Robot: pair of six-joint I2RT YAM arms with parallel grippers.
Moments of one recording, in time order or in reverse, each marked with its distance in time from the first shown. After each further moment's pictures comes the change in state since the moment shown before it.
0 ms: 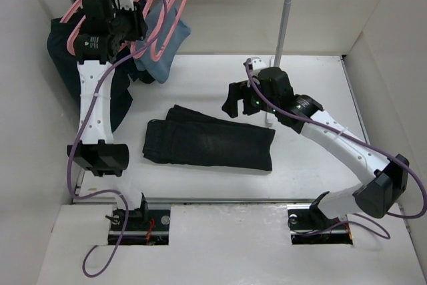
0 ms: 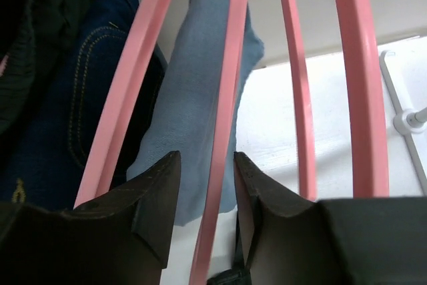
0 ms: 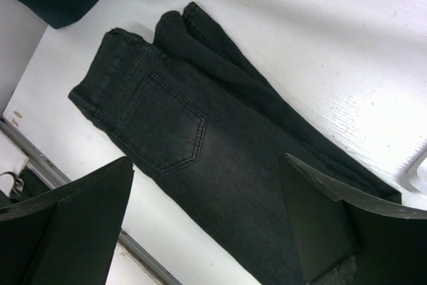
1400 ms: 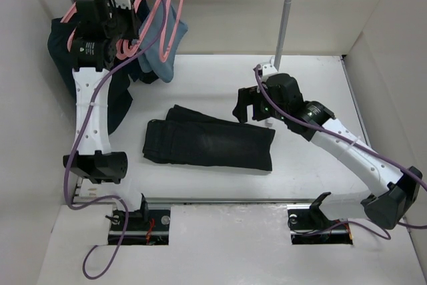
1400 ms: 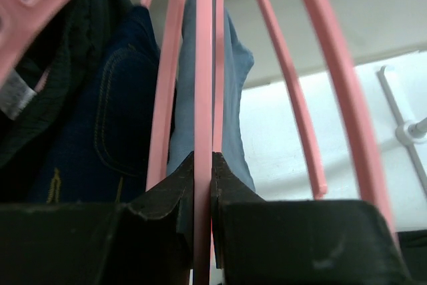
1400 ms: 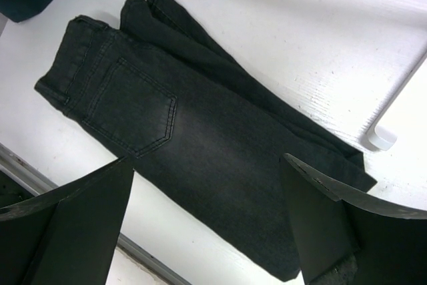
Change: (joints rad) left arm -0.012 -0.069 -0.051 0.046 -0.035 0.024; right arm 0.002 -0.111 -0.066 -0.089 0.108 -0.011
